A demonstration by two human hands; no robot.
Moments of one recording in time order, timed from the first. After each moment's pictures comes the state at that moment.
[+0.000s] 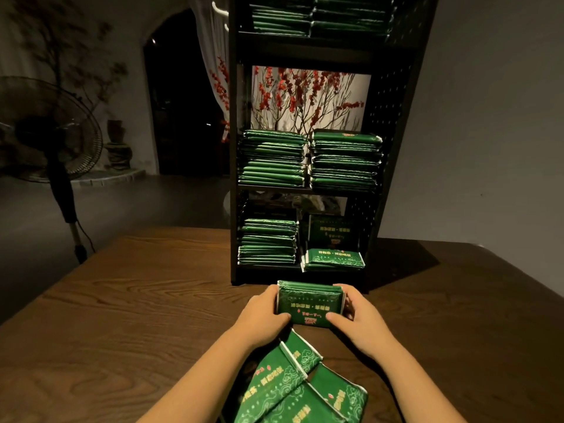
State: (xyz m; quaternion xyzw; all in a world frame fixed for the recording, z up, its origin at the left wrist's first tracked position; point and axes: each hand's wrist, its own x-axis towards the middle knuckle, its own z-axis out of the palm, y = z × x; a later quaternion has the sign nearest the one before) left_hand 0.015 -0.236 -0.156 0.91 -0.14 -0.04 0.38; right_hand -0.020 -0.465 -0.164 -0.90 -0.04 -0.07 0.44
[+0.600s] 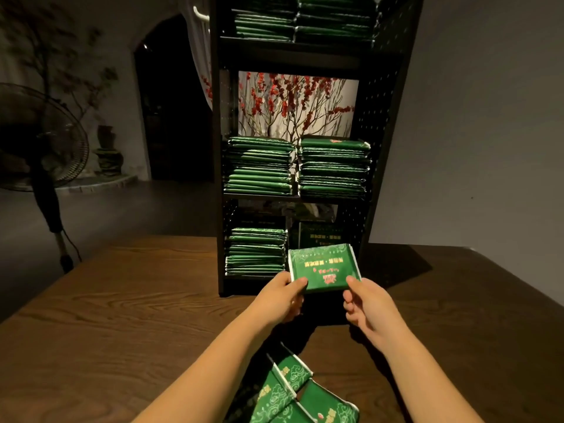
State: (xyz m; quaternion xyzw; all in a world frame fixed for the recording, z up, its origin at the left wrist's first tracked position) left_hand 0.026 -0.283 -0.116 0.75 -0.10 -0.12 0.64; right_hand -0.005 -0.476 -0.119 -0.62 0.11 -0.04 0.78
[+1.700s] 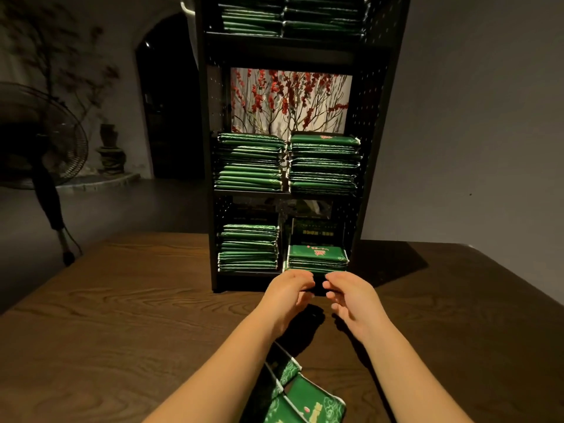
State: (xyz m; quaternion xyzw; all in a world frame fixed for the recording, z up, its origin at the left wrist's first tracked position) left_hand 0.019 -0.324 -0.109 0.61 0.00 -0.14 0.78; right_hand -0.002 -0.461 -0.109 -0.62 0.18 -0.06 0.76
